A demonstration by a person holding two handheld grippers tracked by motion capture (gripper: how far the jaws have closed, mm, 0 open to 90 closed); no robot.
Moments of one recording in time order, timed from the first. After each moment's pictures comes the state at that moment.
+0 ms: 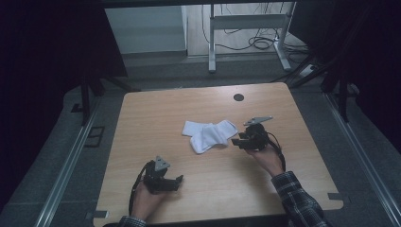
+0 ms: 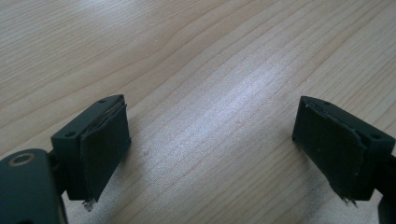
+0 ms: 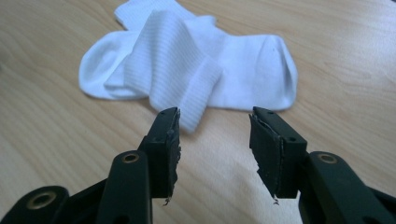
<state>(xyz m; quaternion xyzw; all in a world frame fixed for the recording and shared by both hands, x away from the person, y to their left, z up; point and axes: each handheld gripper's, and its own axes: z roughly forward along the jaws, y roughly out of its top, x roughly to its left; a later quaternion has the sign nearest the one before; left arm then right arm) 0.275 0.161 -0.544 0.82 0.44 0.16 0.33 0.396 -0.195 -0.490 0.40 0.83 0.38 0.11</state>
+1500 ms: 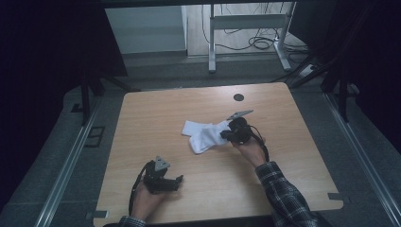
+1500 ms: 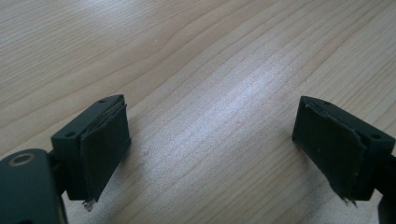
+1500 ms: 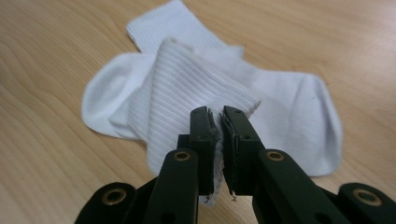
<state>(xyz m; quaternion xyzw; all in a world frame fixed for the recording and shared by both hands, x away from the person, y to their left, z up) 0.274 0.161 -0.544 0.82 0.44 0.16 0.33 0.422 -0.147 -0.491 0.39 0.84 0.37 0.10</state>
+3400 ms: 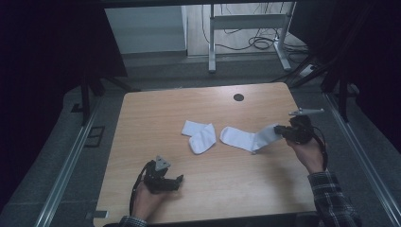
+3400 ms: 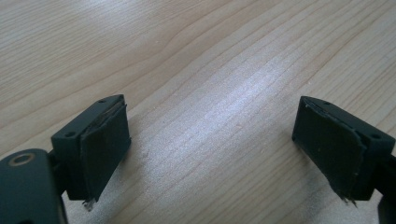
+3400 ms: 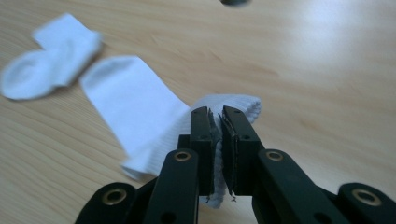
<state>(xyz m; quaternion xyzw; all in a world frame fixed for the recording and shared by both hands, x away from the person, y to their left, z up) 0.275 0.160 -0.544 0.82 0.44 0.16 0.33 0.387 -0.317 -0.447 0.49 0.78 0.37 0.16</state>
